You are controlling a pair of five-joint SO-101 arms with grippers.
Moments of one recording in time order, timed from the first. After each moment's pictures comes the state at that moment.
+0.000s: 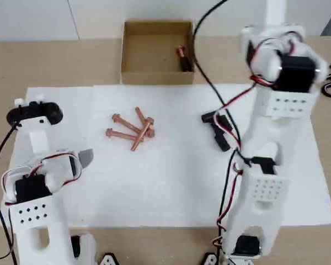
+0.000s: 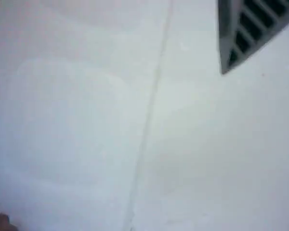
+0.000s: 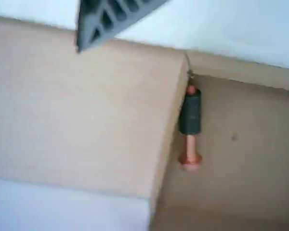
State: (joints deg) left arm -19.2 -52.6 52.8 70.9 2.5; right arm 1.9 32.9 -89.7 96.6 7.3
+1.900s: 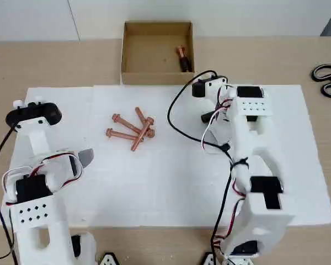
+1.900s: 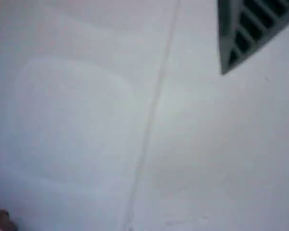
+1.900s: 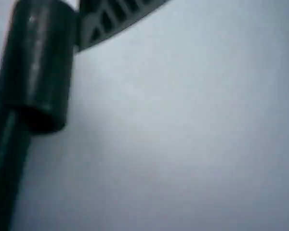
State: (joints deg) left arm -19.2 -52.6 53.0 70.9 4.3; right arm -2.7 15.9 -0.8 78.8 27.5
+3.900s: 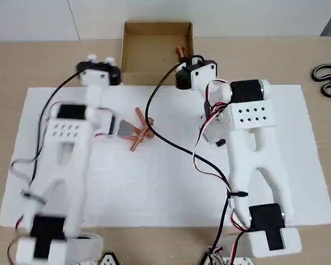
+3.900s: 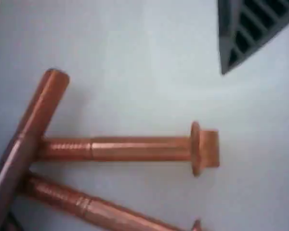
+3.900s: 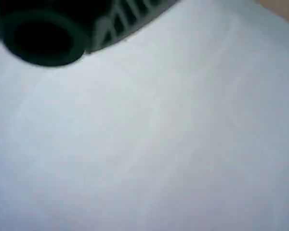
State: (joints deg) left arm 0.5 -4.3 15.8 72.0 -2.2; right arm -10.6 -3.1 -5.3 95.9 23.9
